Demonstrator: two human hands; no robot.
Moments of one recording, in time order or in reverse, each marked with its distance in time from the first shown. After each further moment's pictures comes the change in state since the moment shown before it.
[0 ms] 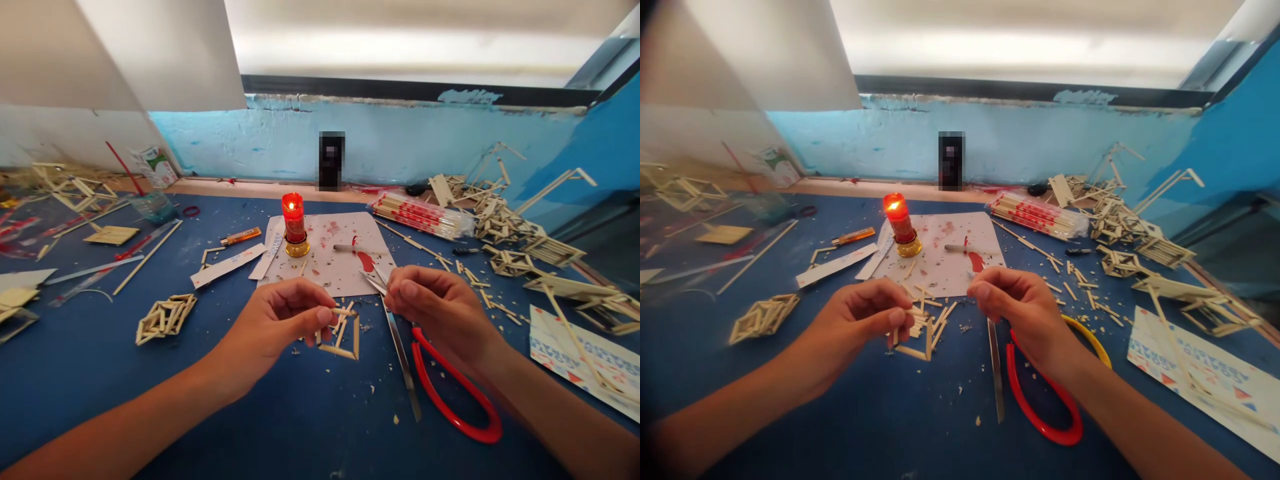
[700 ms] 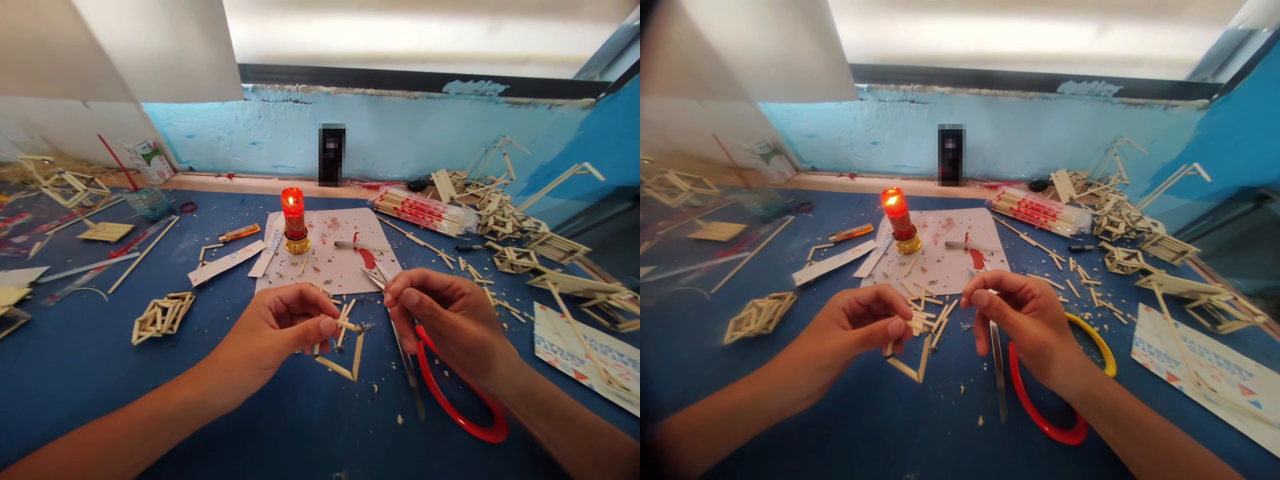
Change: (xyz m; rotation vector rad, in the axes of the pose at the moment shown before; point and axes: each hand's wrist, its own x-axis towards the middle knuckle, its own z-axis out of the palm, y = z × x) left_hand -0.005 -0.004 -0.002 -0.021 -0.036 -0.050; right_hand -0.012 -0.001 0.005 -0.013 -0.086 -0.038
